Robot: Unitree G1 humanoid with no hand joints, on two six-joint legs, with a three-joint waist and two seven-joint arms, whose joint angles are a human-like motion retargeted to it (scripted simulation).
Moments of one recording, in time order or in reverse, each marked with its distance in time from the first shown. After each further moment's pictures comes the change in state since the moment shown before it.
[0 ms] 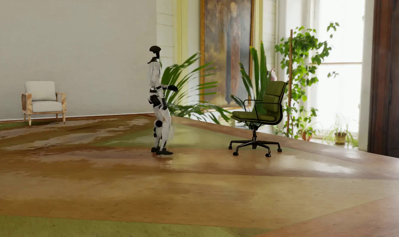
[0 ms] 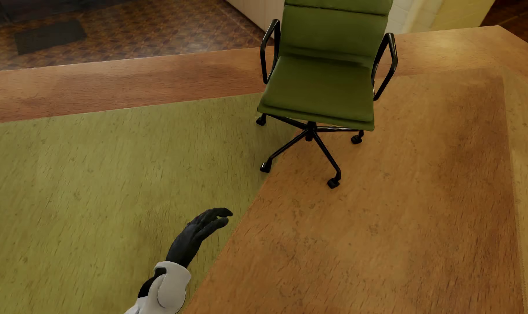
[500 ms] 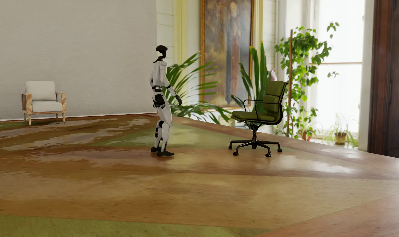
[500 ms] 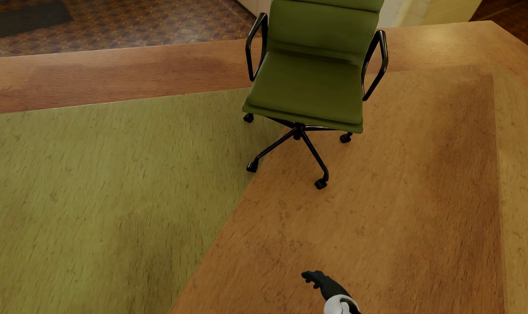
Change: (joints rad) body -0.002 0.116 0.009 0.132 0.176 0.020 -0.014 -0.034 -0.020 0.065 -0.260 0.242 -0.194 -0.098 0.053 0.003 0.107 -0.083 -0.067 0.231 0.035 0.566 -0.163 0.034 0.019 0.482 -0.113 -0.210 -0.077
